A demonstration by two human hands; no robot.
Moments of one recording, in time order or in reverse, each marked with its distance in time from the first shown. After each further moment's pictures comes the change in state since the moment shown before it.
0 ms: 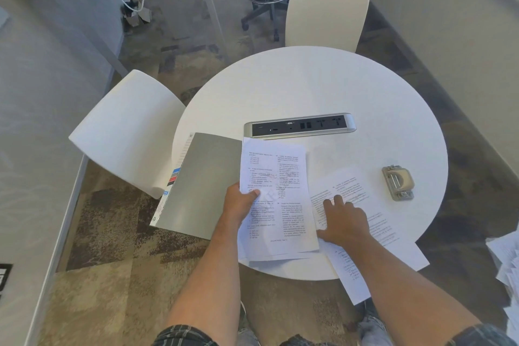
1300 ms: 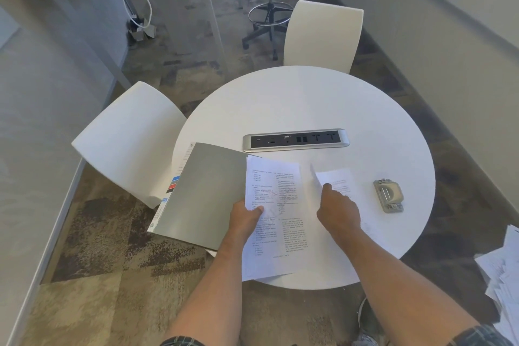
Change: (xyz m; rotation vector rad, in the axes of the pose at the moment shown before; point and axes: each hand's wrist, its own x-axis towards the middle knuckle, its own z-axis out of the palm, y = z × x) left_hand -0.033 -0.003 0.015 0.029 -0.039 0.002; right_hand 0.003 -0.010 -0.058 0.281 0.176 0.155
